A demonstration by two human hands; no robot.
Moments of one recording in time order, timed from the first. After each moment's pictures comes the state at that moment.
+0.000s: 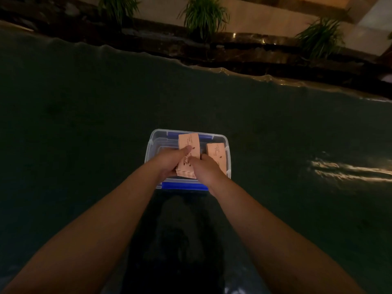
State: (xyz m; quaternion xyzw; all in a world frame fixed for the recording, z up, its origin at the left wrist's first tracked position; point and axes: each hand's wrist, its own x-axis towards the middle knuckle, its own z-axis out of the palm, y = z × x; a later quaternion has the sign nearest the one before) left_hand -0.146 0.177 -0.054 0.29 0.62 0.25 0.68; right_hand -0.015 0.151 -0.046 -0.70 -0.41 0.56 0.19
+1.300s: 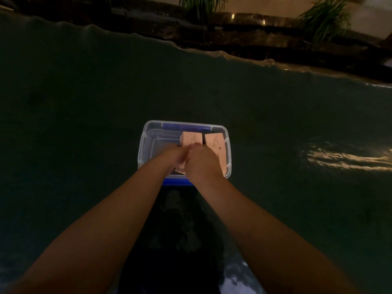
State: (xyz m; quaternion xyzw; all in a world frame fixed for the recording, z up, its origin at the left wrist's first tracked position) left_hand -0.108 0.192 -0.063 0.38 0.72 0.10 0.58; right_hand -0.032 0.167 -0.063 -0.74 -0.61 0.27 -0.02
